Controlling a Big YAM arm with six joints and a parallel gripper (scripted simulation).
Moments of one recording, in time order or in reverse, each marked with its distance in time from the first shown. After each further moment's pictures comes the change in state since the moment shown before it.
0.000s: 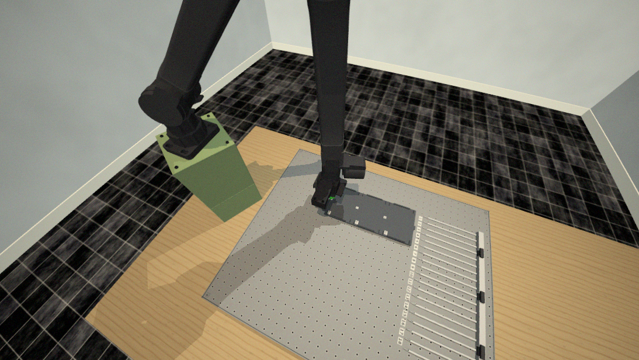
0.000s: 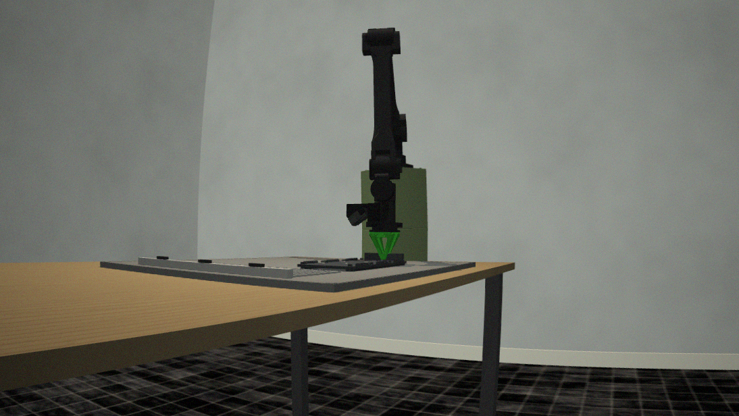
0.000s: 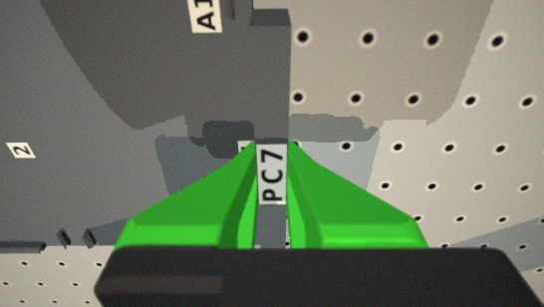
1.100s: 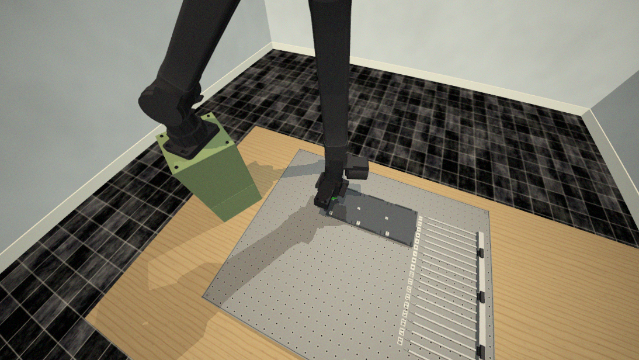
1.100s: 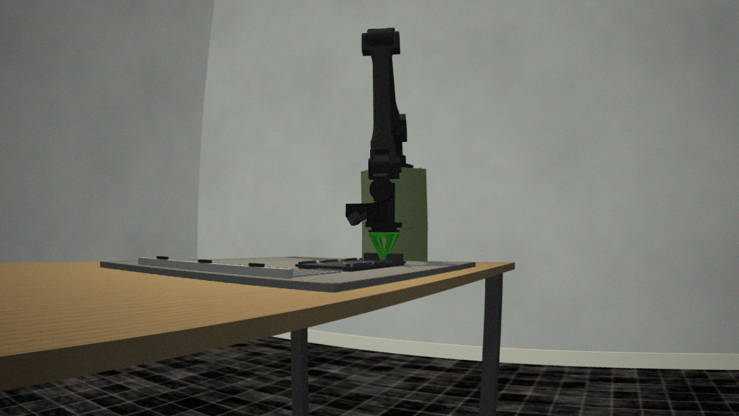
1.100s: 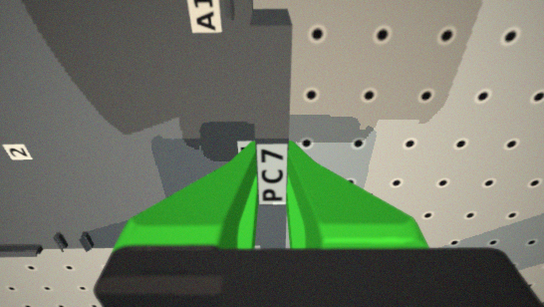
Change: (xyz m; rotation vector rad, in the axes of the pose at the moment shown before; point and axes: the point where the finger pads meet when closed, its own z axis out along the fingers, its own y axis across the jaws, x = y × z) arm 0.001 0.006 0.000 0.016 -0.005 0.006
